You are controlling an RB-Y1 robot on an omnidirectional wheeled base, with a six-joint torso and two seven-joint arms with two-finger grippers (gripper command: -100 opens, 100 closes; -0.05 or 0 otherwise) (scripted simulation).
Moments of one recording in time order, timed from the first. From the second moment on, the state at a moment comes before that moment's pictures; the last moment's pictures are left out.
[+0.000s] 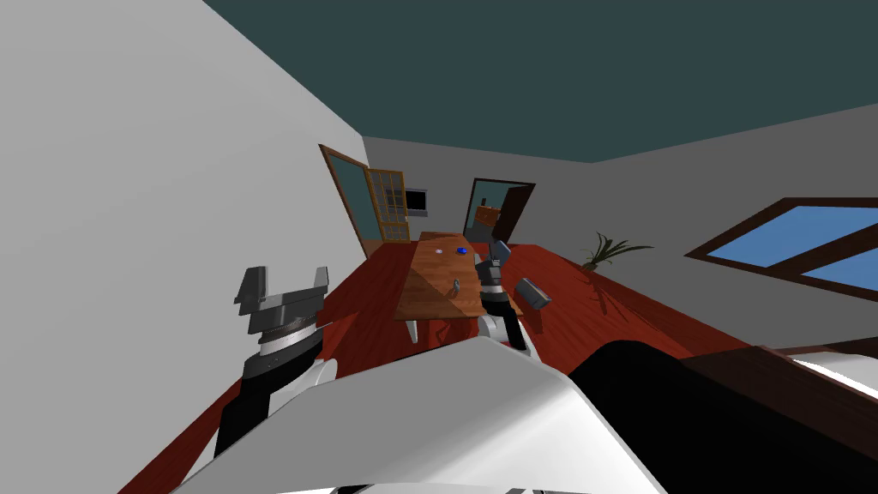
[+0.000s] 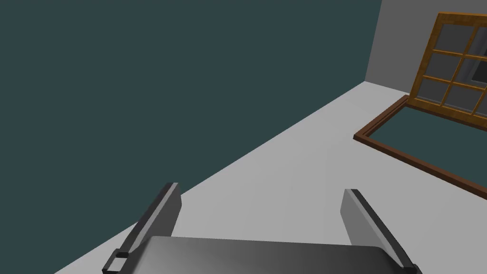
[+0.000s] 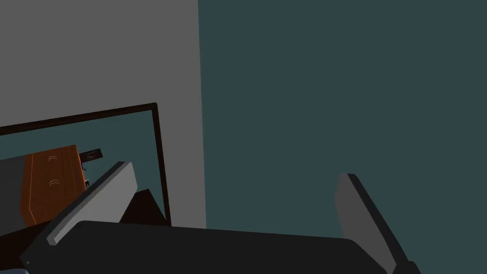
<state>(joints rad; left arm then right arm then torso) 0.52 0.04 0.03 -2.24 0.09 -0.64 0.15 0.49 -0.05 0.00 -2.32 -0.08 -0.38 0.04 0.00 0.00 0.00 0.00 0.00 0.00</state>
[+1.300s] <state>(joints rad) 0.52 0.04 0.03 -2.24 0.09 -0.64 0.15 0.28 -0.14 -0.10 -2.00 -0.30 -0.19 -0.24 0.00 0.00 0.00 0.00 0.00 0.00</state>
